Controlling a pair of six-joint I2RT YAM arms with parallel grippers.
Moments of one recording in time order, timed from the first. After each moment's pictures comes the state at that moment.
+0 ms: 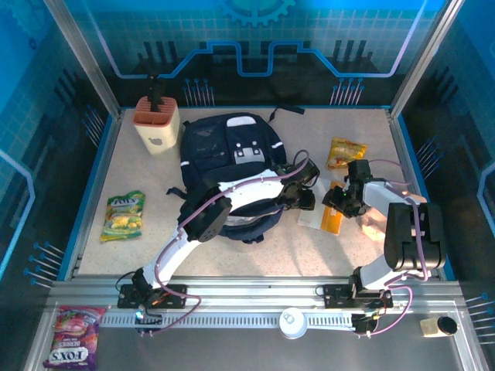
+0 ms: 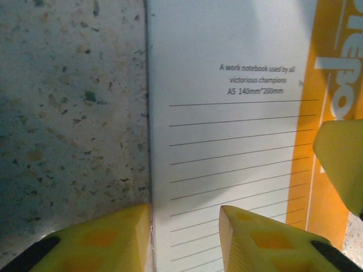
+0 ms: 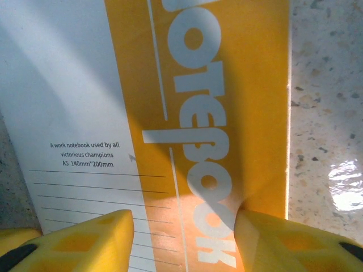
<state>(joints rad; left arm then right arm) -0.89 2.39 1.97 -0.72 0.19 -0.74 -0.03 1.54 0.78 -0.53 -0.22 0.49</state>
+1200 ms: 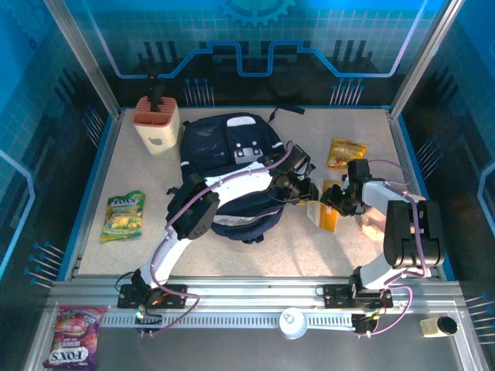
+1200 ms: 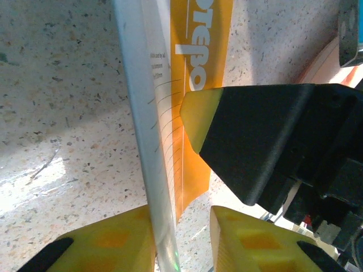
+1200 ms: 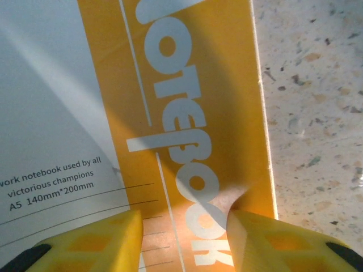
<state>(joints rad) -0.83 2.29 1.88 -0.59 0.50 -0.91 -0.03 1.56 0.78 -0.49 -0.30 0.52</state>
